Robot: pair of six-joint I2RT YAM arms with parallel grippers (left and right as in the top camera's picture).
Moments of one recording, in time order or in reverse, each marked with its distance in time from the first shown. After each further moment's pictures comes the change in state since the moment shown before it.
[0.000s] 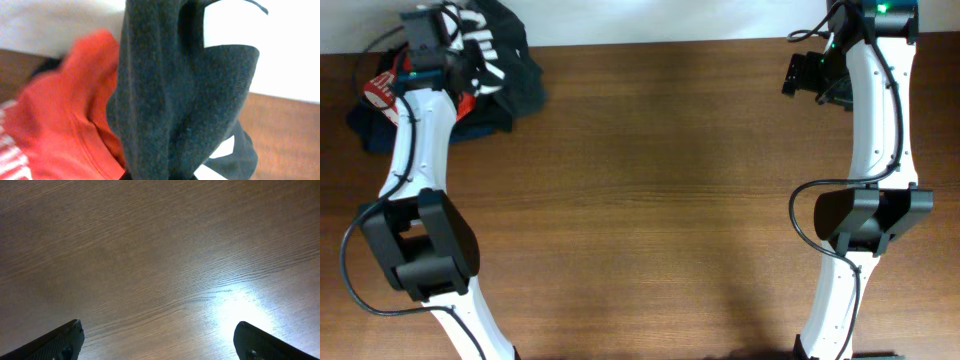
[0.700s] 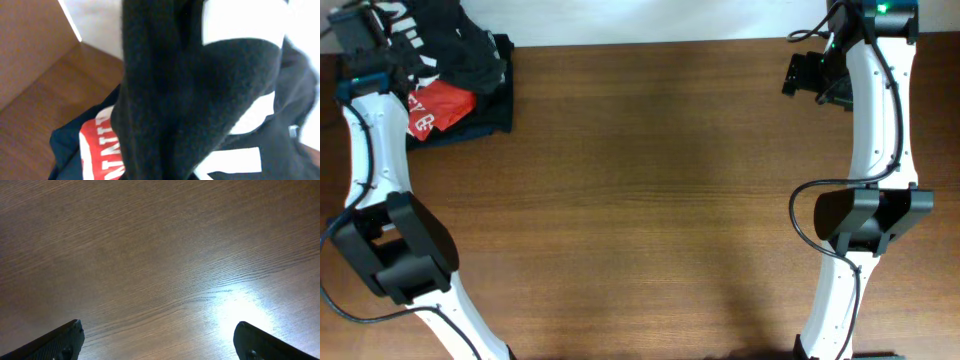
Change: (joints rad) left arm 0.170 0.039 0.080 0.029 -0.121 -0.101; right arm 0.000 0.000 0.000 0.000 0.000 0.000
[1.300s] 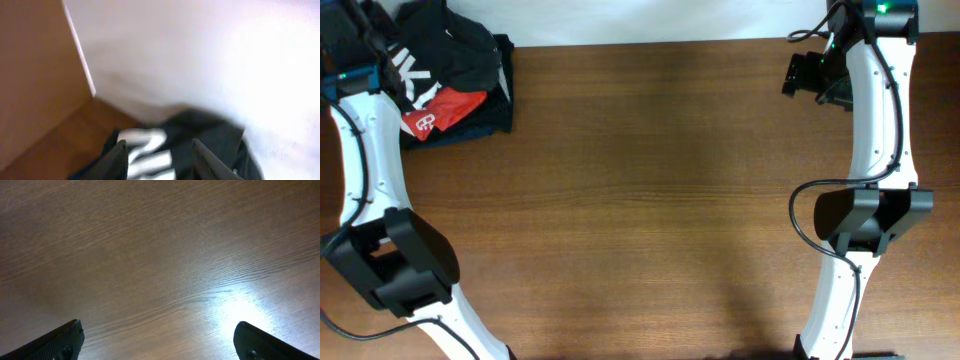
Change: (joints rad) left arm -0.011 -0.085 0.021 0.172 -0.052 -0.010; right arm 0.000 0.000 0.000 0.000 0.000 -0.001
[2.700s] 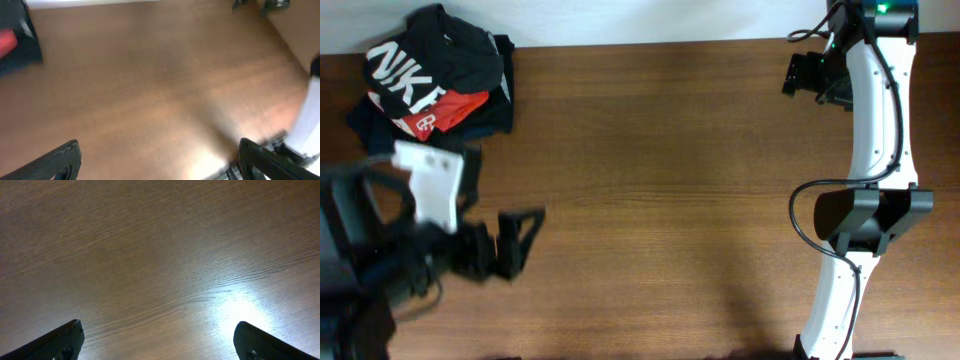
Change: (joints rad) left arm -0.221 -1.010 -0.238 -1.306 0.732 0.296; right arm 0.000 0.000 0.002 0.001 0.000 0.000
